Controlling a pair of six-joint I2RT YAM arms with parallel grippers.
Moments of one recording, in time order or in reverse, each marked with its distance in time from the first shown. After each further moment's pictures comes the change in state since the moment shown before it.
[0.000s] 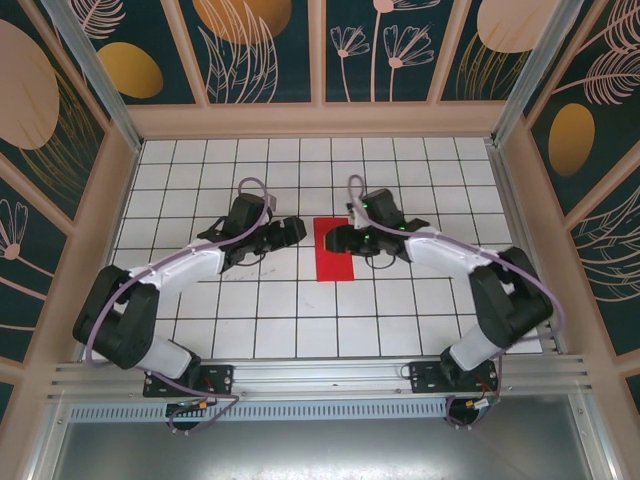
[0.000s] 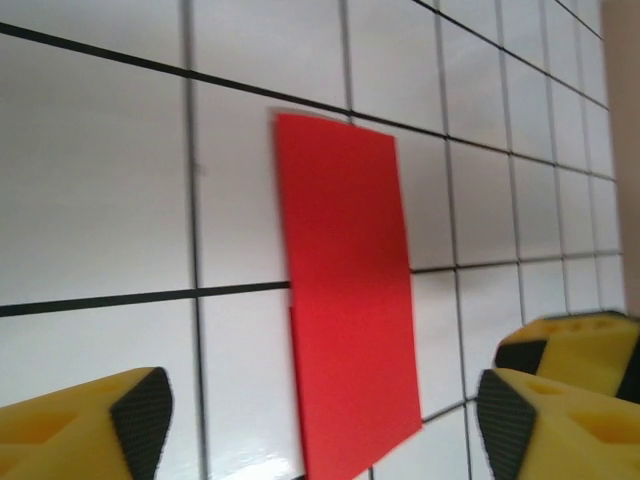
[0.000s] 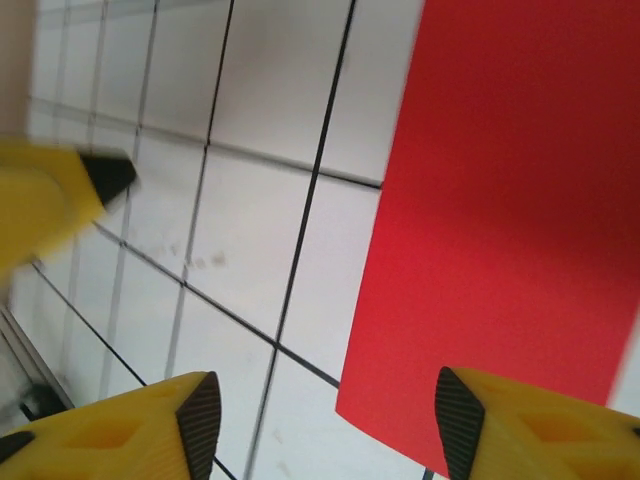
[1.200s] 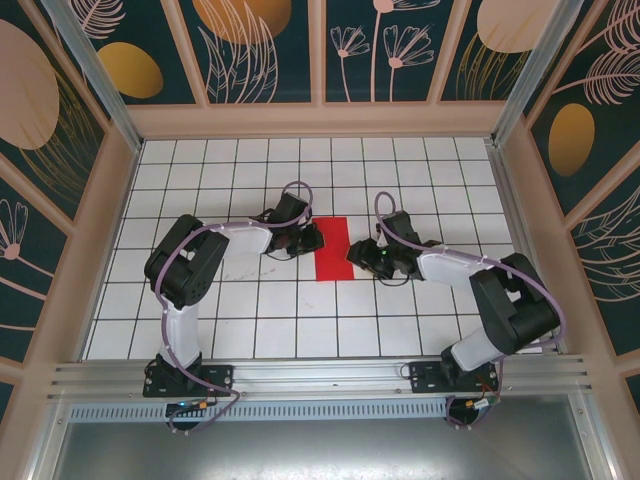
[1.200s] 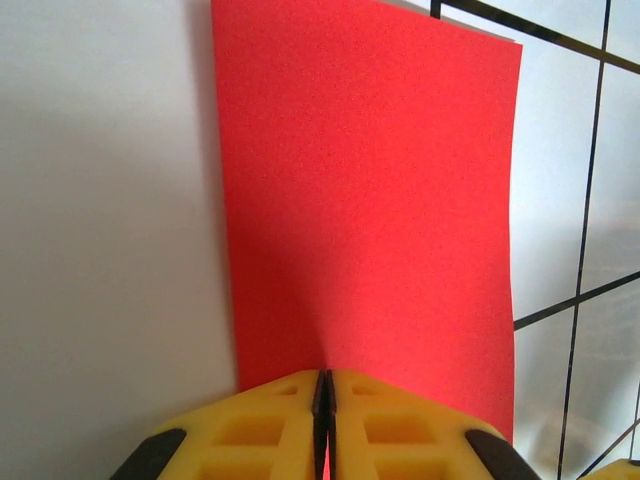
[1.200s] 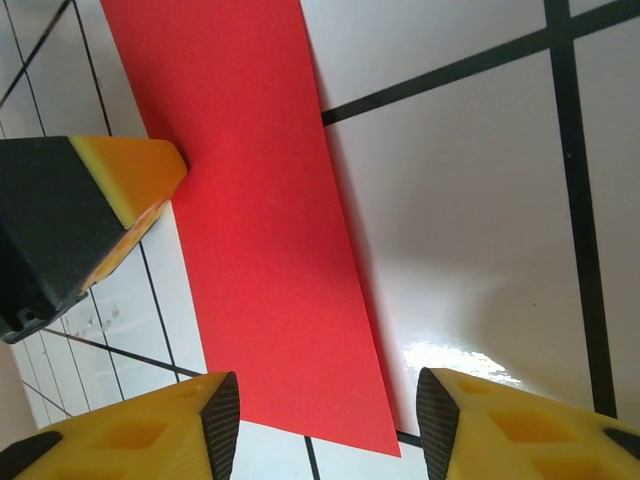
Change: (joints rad) left arm -0.089 0.476 0.278 -0.003 0.008 -0.038; right arm -0.064 0.000 -0.214 0.098 0.045 0.286
